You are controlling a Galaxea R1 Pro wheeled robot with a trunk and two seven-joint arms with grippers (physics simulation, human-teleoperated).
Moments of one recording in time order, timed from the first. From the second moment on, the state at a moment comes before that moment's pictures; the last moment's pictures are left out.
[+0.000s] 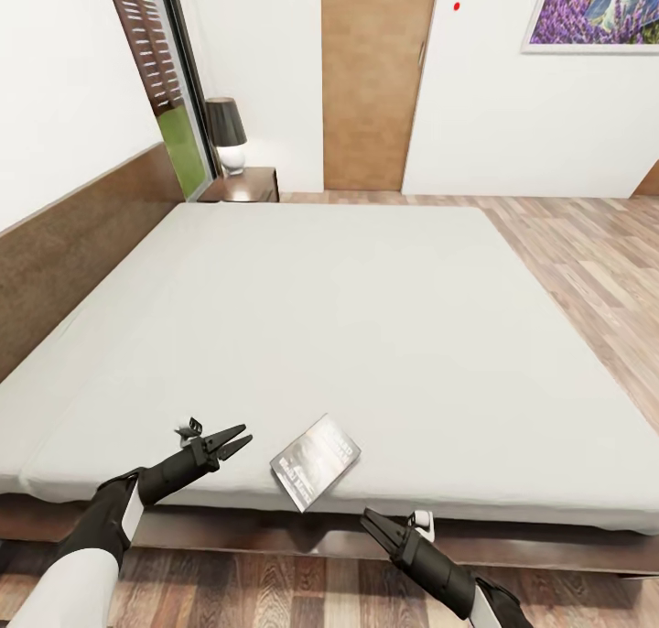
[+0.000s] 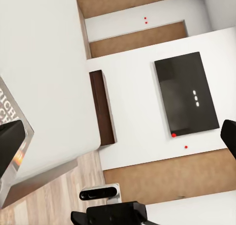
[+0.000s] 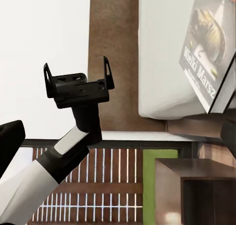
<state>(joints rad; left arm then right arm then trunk) -0.64 0.06 0.58 -0.65 -0.07 0.67 -1.56 -0.36 0.06 -0.29 -0.57 -0.32 0.45 1.37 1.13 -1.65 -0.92</state>
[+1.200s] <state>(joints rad) -0.64 0.06 0.58 -0.65 -0.07 0.67 -1.56 -0.36 0.06 -0.29 -0.57 -0.32 0.45 1.37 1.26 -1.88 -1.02</state>
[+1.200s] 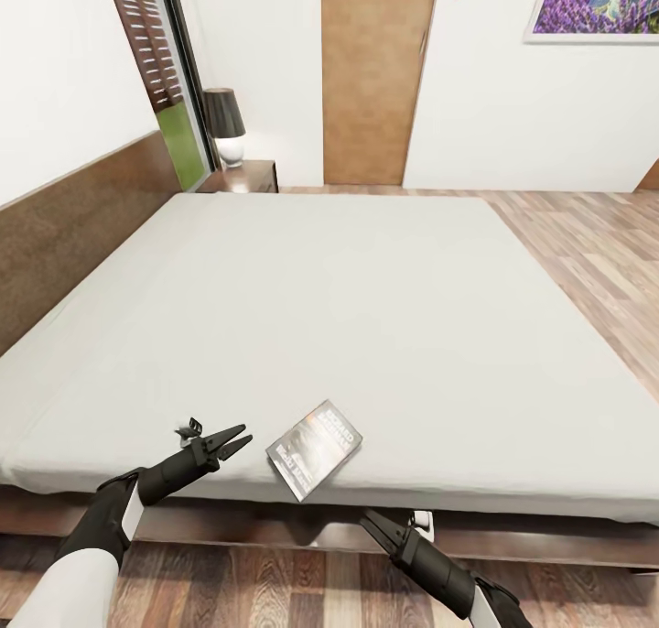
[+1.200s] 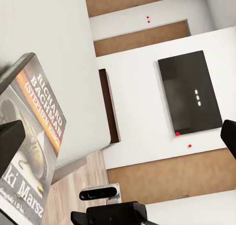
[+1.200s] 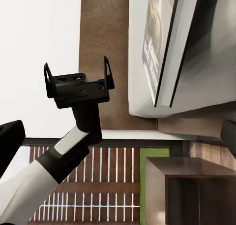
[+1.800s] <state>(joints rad) -0.65 -0.02 0.52 -0.98 -0.08 0.80 -1.56 -0.36 0.06 -0.29 -0.57 -0.32 0.45 1.37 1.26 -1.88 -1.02</state>
